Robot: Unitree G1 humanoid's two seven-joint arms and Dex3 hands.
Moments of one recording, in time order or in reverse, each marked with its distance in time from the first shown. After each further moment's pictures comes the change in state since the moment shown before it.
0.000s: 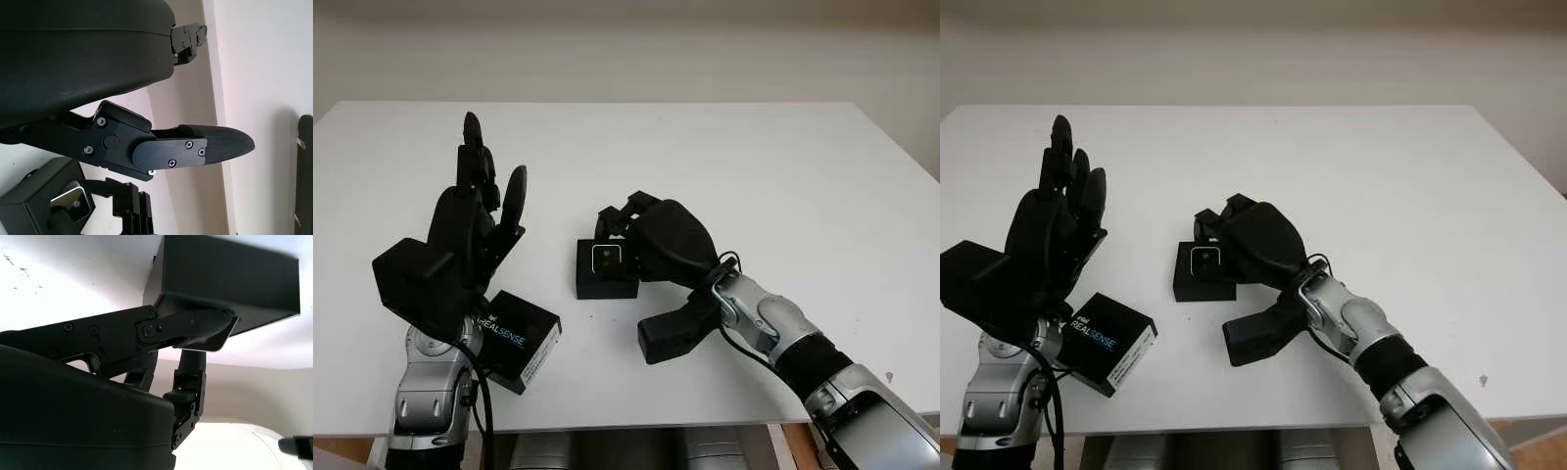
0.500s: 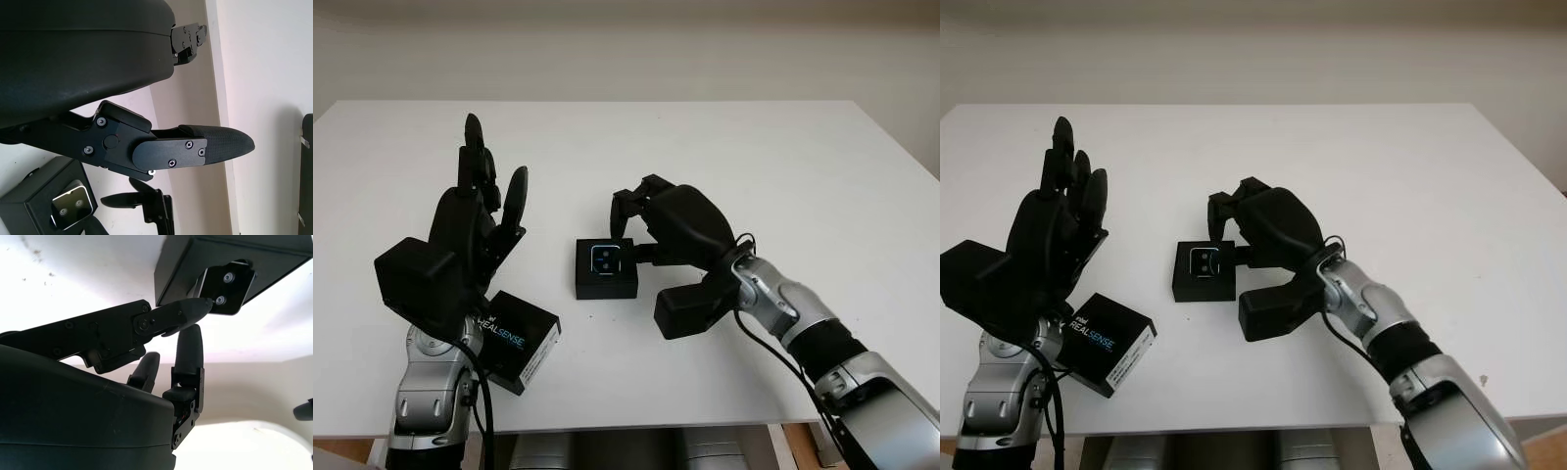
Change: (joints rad) left arm 0.000 0.000 -0.001 0.000 0.002 0.005 0.001; right arm -0.072 -0.079 -0.086 0.020 0.188 -0.168 0.194
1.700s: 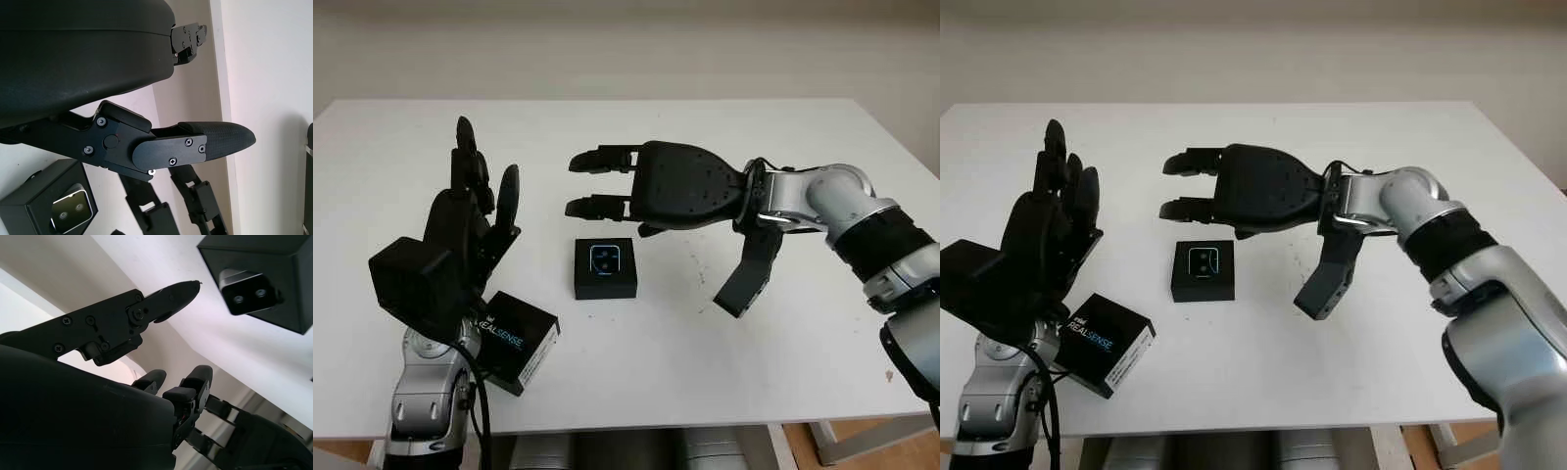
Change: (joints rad) left arm 0.013 -0.007 0.010 -0.040 -0.001 0.043 0.031; right arm -0.423 -0.151 0.326 0.133 -0.674 -0.279 -0.597
